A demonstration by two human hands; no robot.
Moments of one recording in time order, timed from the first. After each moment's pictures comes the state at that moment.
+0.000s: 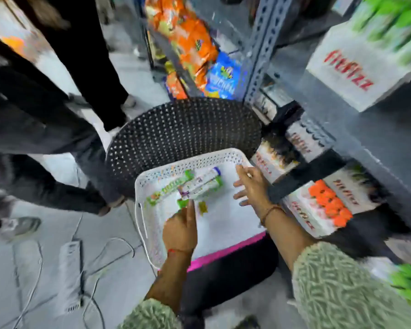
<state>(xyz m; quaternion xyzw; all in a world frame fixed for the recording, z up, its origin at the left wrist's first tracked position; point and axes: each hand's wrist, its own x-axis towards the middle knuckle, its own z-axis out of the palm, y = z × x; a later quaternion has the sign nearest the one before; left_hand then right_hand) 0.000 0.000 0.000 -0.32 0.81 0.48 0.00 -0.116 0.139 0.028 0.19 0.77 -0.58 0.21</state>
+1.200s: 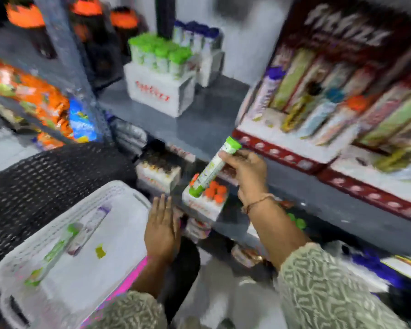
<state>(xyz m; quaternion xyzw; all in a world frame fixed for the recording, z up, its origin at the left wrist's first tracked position) -0.021 0.179 0.042 0.15 0.94 0.31 0.00 -0.042 0.351 0.172 0.28 0.58 -0.75 -0.16</state>
